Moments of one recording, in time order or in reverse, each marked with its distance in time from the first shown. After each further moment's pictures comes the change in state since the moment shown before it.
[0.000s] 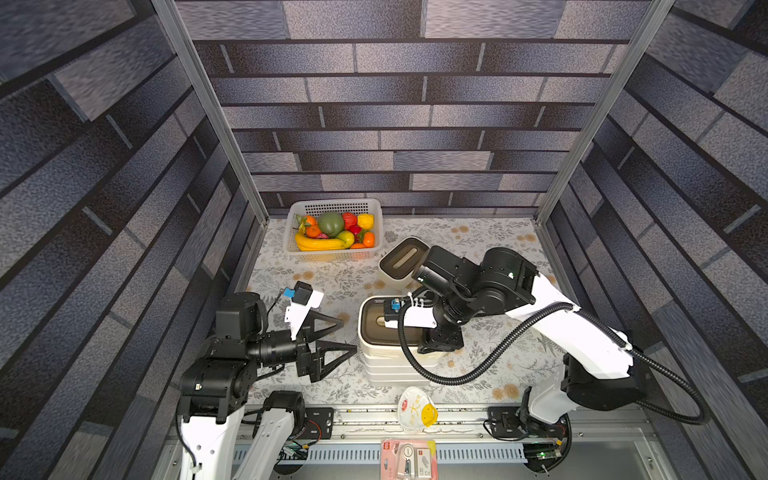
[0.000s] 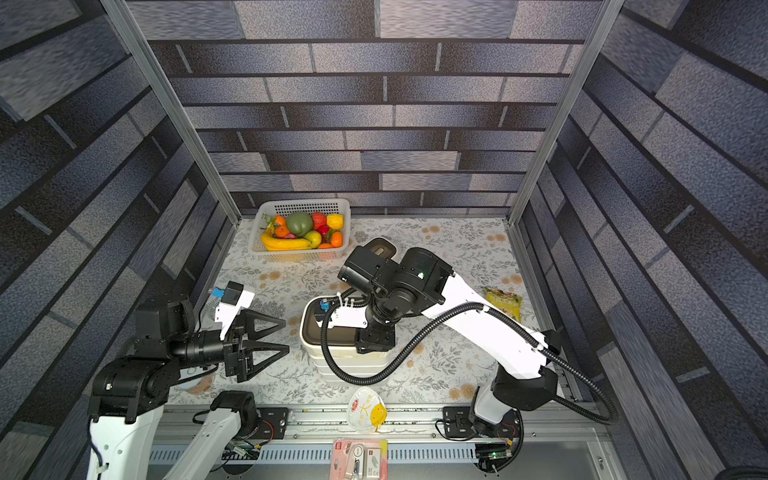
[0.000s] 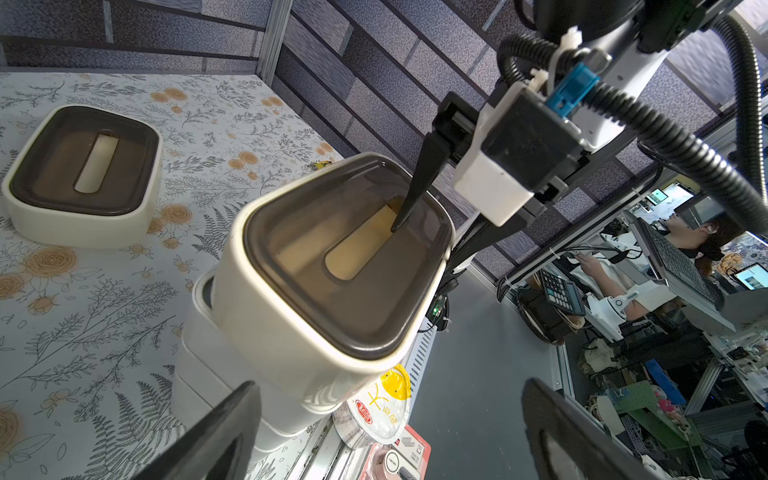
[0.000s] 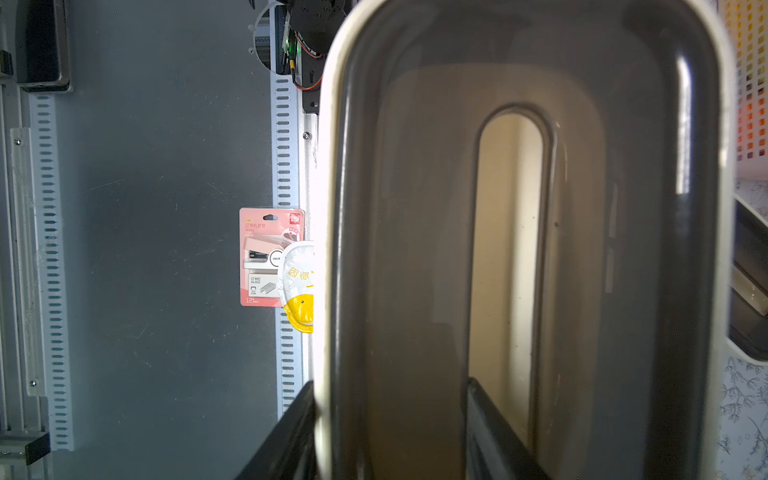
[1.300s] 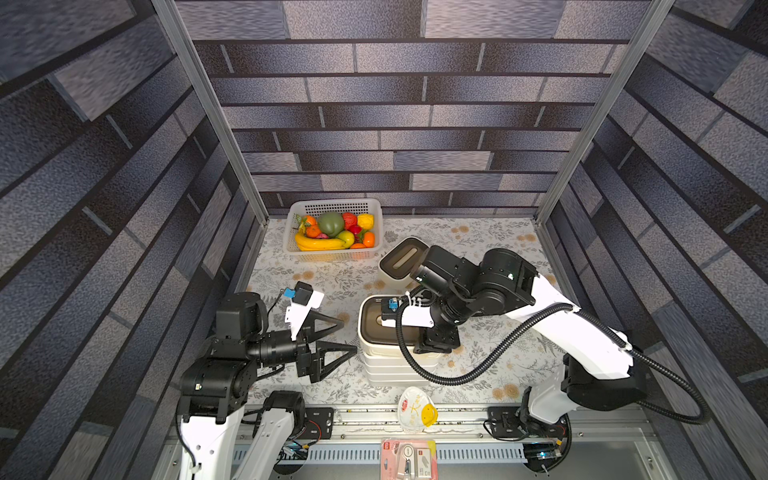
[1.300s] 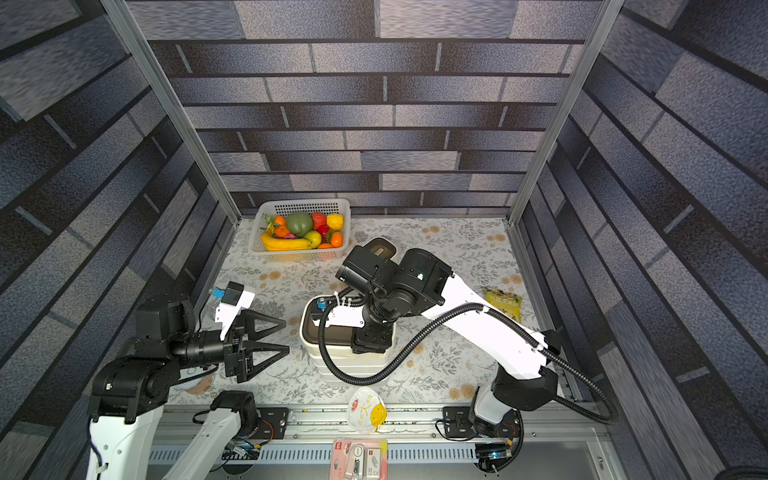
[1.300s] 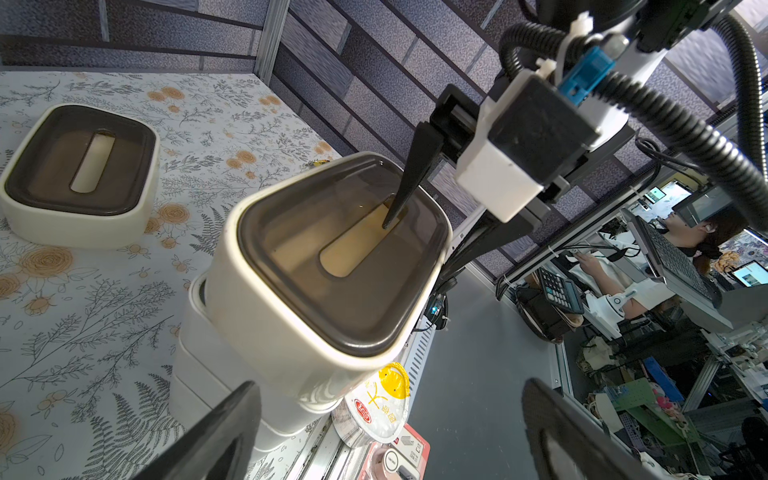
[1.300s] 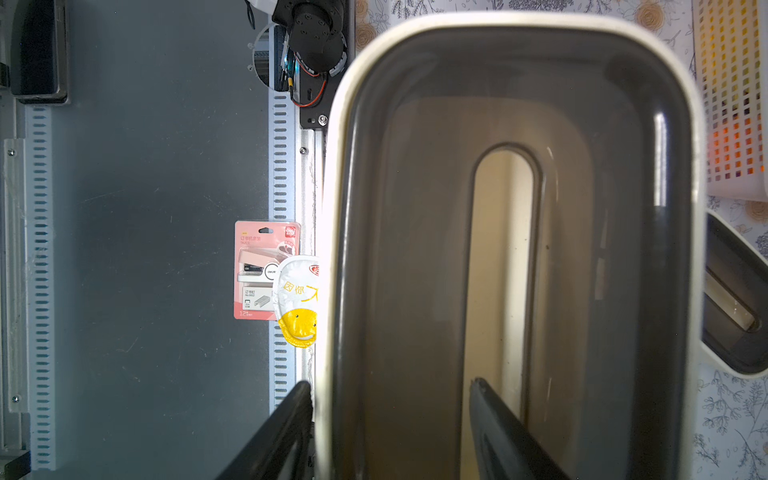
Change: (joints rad) left arm -0.006 0.000 0.000 0.000 0.000 0.000; right arm 0.010 0.000 0.000 0.042 0.003 -0.001
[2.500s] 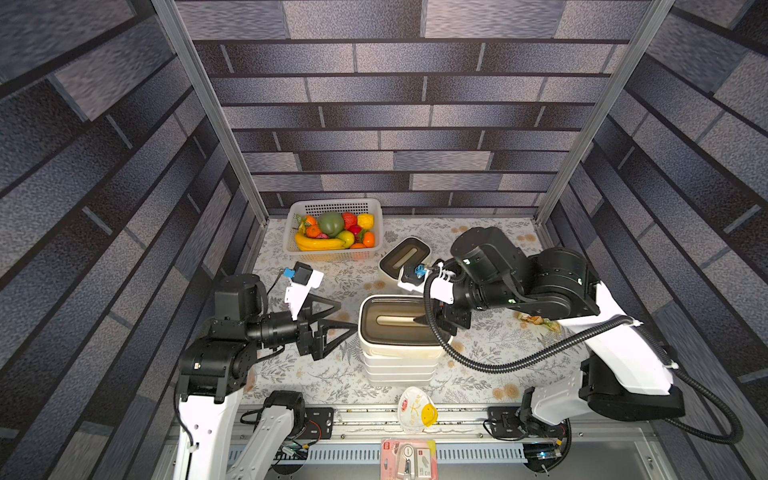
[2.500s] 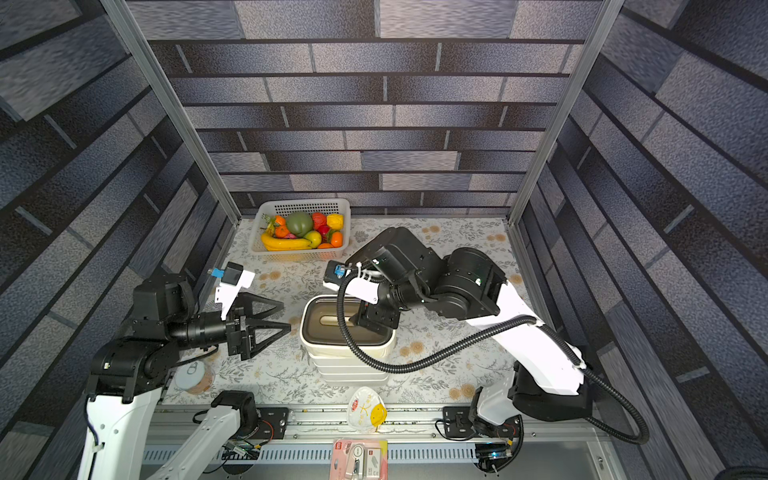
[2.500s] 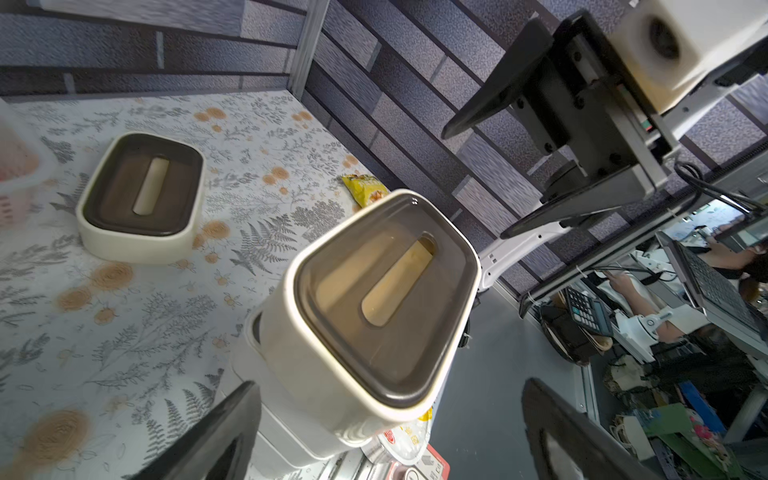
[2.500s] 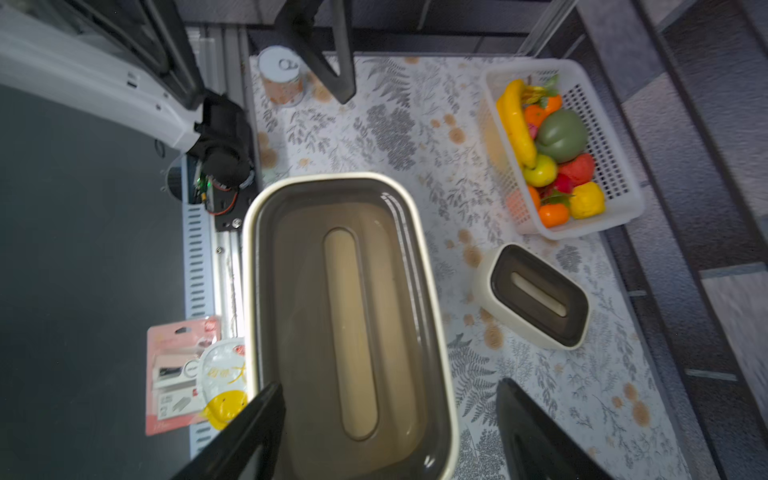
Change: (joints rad) left arm -0.007 0.143 0.138 0.076 -0.122 -0.073; right arm -0.077 -0.136 0.067 0.217 0.208 0.120
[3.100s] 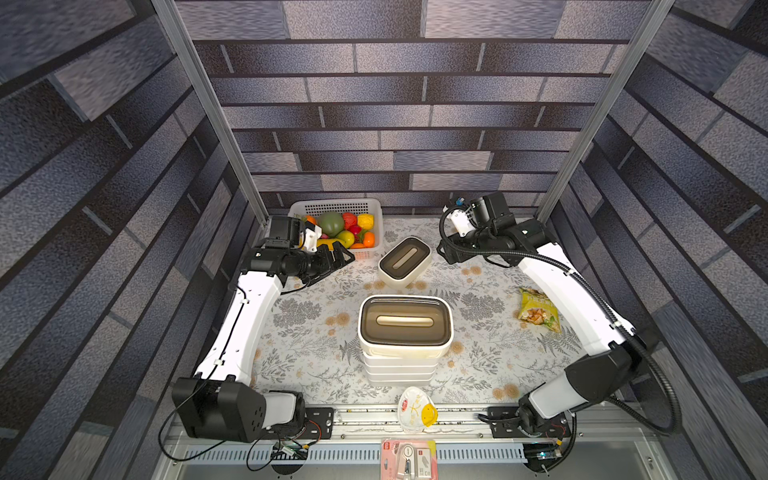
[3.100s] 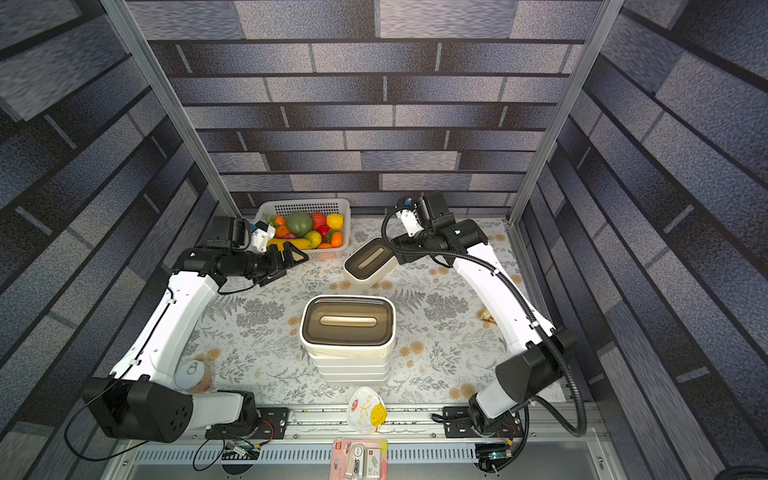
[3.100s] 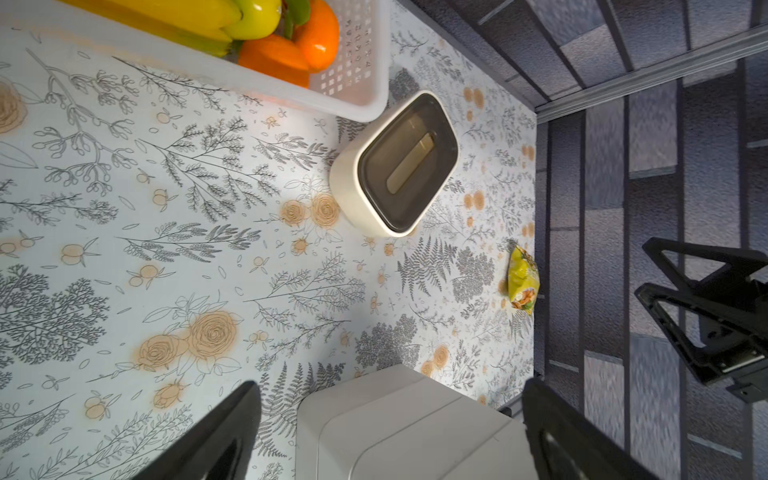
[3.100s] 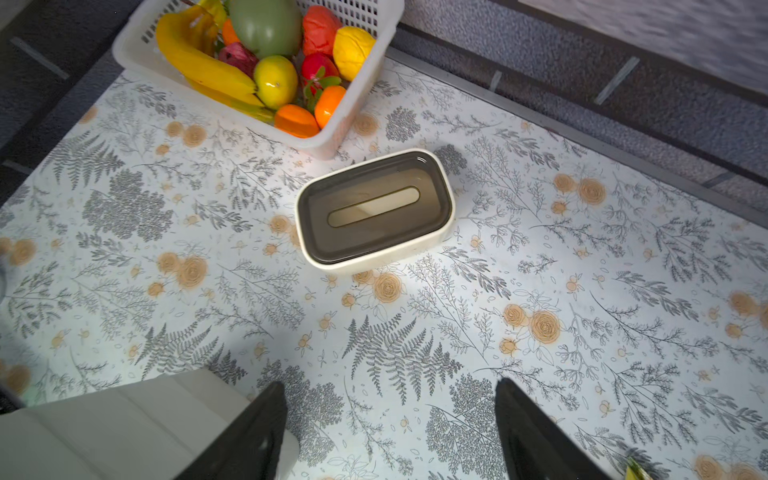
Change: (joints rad) left arm -0.029 0.561 0.074 0.179 -0.500 -0.464; right arm -0.610 0.121 -0.404 0.416 -0.090 0.254
